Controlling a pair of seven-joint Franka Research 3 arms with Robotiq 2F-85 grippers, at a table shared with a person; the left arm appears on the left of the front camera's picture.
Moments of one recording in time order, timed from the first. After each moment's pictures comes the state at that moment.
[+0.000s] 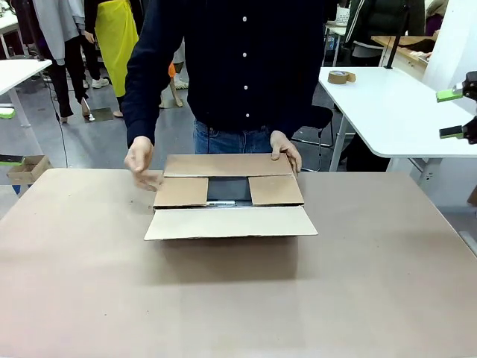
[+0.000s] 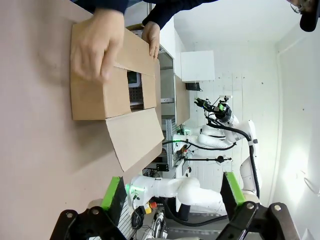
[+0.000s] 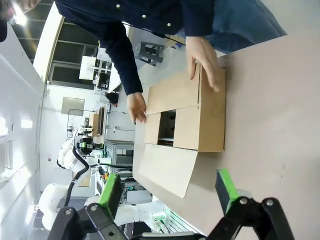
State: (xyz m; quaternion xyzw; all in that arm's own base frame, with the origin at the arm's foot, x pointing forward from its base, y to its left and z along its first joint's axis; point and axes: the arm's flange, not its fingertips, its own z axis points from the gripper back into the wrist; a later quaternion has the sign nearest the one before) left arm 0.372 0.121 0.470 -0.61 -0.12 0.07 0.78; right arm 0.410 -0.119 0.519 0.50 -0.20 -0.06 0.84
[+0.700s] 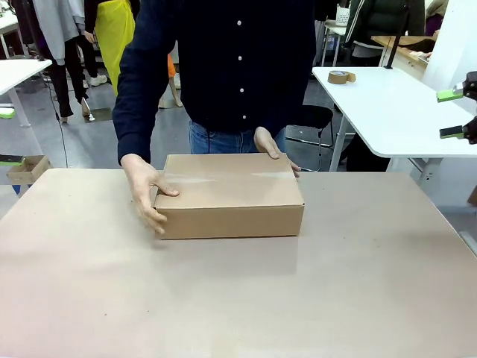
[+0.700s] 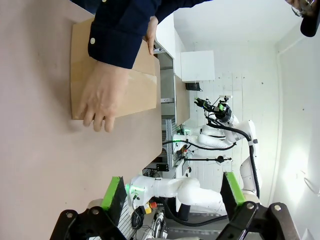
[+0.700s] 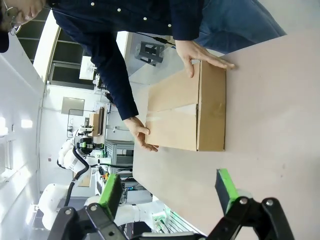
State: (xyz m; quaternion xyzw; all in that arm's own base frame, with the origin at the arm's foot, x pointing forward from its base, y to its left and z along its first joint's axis) left arm 0.372 0.121 0.470 -0.61 -0.12 0.07 0.78; right arm 0.409 -0.119 0.519 0.50 -0.20 -0.06 0.84
